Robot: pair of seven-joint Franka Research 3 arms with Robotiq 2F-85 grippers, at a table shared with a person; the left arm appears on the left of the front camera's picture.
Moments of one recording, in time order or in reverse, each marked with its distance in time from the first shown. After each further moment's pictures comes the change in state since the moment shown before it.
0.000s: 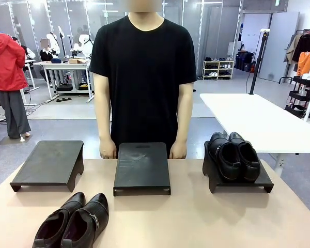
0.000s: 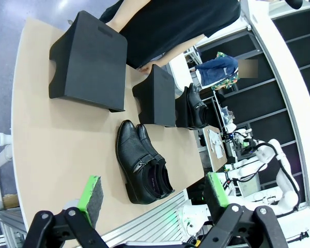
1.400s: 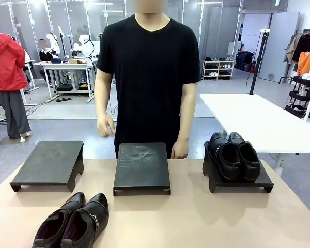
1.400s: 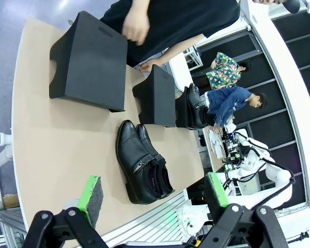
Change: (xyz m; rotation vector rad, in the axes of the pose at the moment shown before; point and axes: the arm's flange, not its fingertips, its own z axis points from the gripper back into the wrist) left arm 0.000 0.000 0.000 0.000 0.000 0.000; right arm -0.046 -0.147 0.022 0.301 -0.045 -0.092
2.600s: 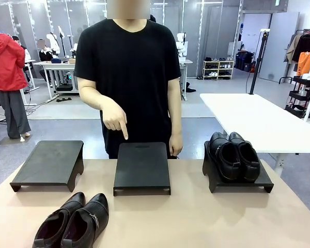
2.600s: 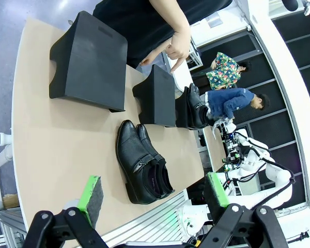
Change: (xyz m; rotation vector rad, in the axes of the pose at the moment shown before) left arm 0.000 0.000 0.000 0.000 0.000 0.000; right arm 0.000 0.000 -0.001 0.000 0.002 0.000
